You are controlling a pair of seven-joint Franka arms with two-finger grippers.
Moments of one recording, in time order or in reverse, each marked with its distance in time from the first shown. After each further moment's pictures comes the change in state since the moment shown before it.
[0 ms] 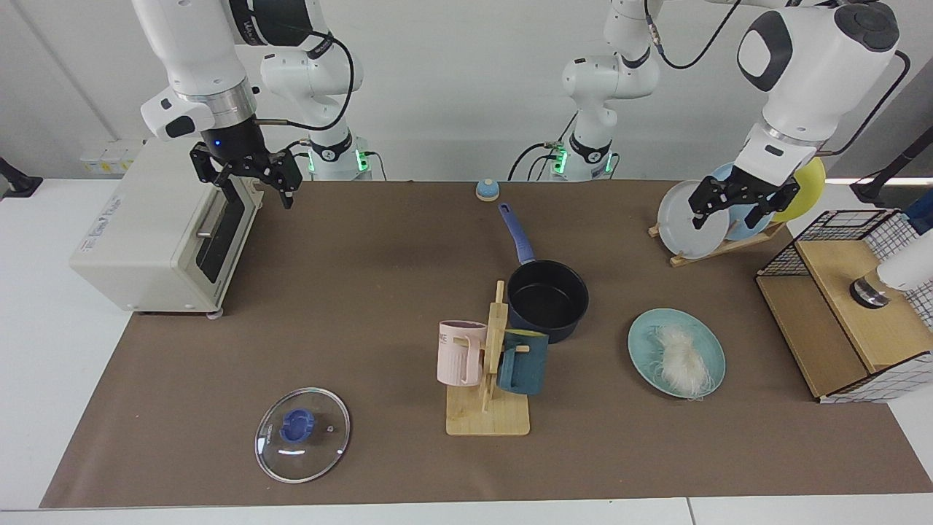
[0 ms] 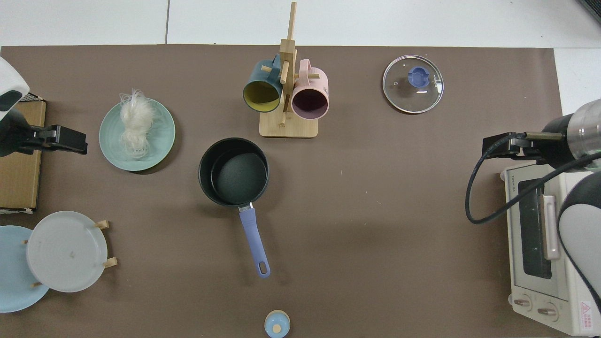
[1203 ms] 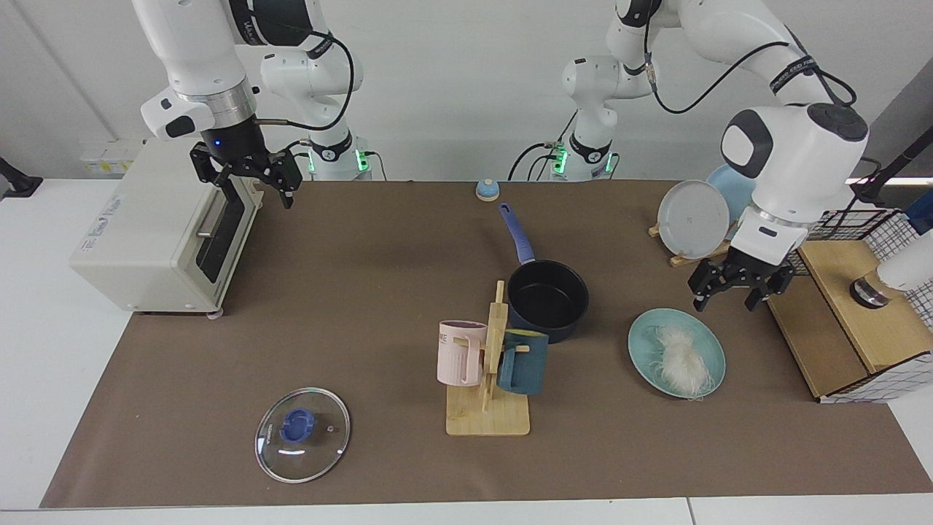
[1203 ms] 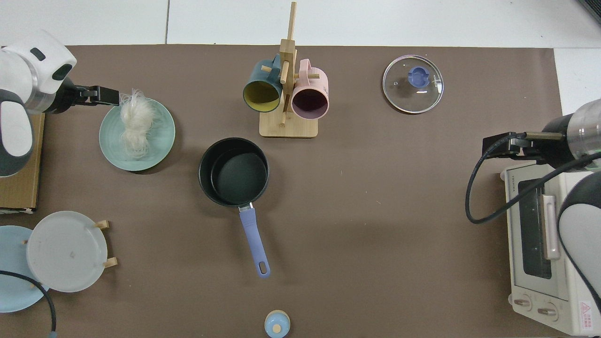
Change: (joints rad) left arm 0.006 0.223 0.003 -0.013 -0.051 0.459 0.034; right arm 0.000 0.000 0.000 0.000 0.000 0.000 0.000
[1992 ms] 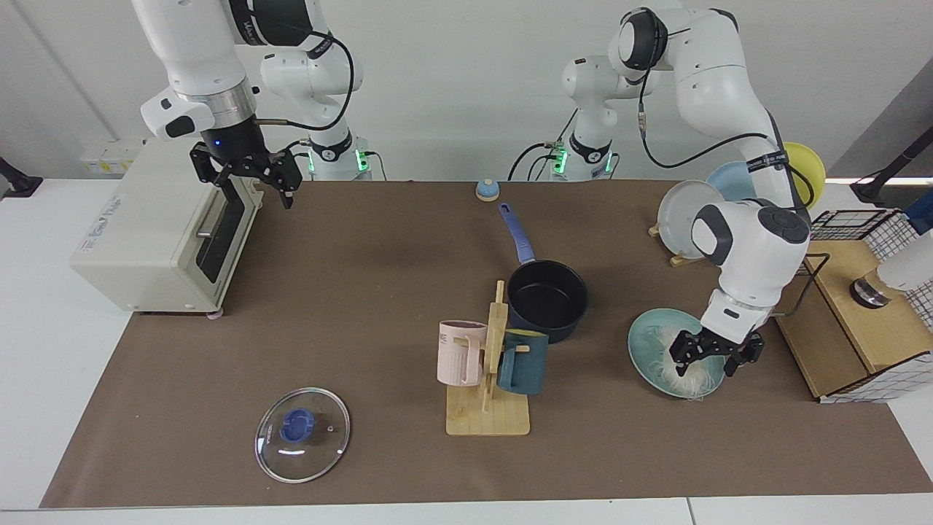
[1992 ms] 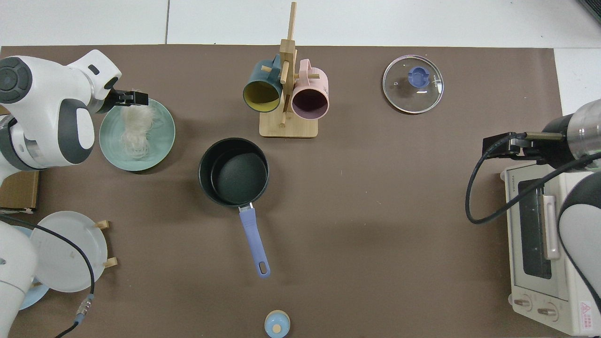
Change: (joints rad) left arm 0.011 0.230 -0.011 -0.004 0.000 0.271 0.020; right arm 0.000 0.000 0.000 0.000 0.000 0.000 0.000
